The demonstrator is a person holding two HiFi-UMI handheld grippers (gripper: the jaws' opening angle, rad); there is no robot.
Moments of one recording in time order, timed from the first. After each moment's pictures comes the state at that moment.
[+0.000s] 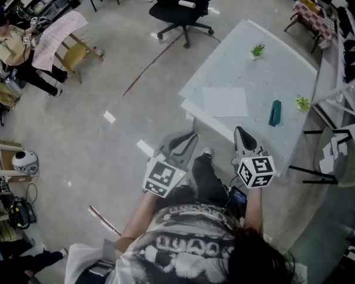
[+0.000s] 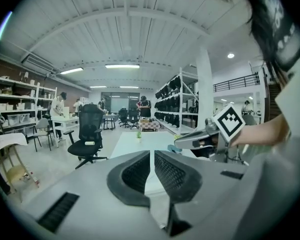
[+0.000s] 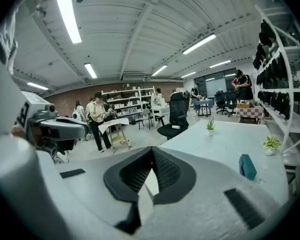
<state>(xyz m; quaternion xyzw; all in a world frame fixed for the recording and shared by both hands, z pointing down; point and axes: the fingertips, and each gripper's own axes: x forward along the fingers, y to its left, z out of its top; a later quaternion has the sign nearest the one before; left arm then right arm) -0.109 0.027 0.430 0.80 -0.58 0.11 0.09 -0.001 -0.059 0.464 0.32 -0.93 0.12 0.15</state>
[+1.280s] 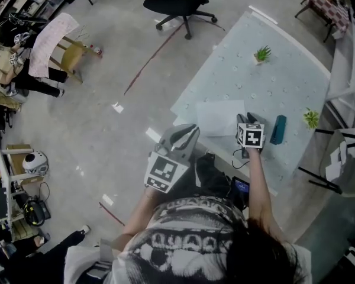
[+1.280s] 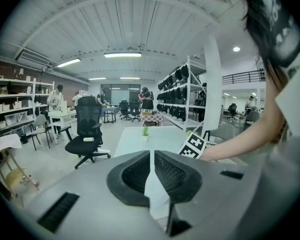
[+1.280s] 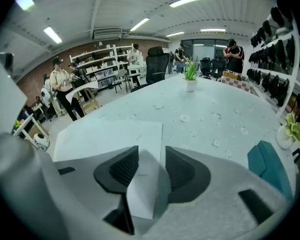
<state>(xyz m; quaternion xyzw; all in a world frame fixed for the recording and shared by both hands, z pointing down) -0.130 -0.132 0.454 0.80 -0.57 0.15 0.12 0.008 -0.279 0.673 0.38 -0.82 0.21 0.38</state>
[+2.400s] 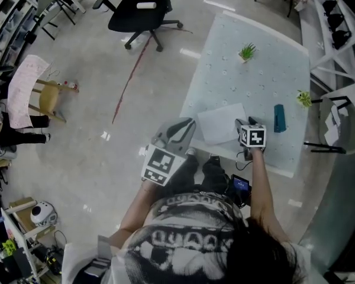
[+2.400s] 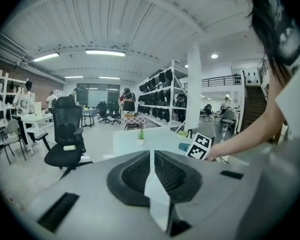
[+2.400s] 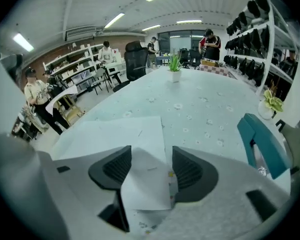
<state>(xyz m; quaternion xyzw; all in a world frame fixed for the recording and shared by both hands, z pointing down) -0.208 -0.182 0.449 0.87 -0.46 0.15 0.10 0.006 -0.258 0.679 0.47 -0.75 0.28 0.37</state>
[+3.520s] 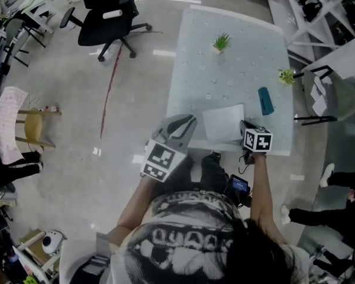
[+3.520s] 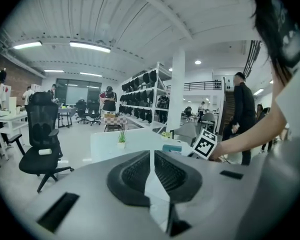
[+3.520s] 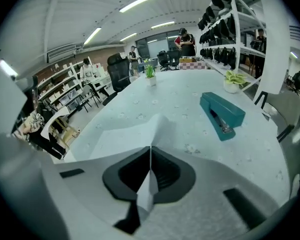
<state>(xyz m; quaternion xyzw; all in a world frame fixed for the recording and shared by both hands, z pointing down) -0.170 -0.195 0.453 0.92 -0.35 0.14 0.10 0.055 -0.203 0.647 0.53 -0.71 0.35 0.30</state>
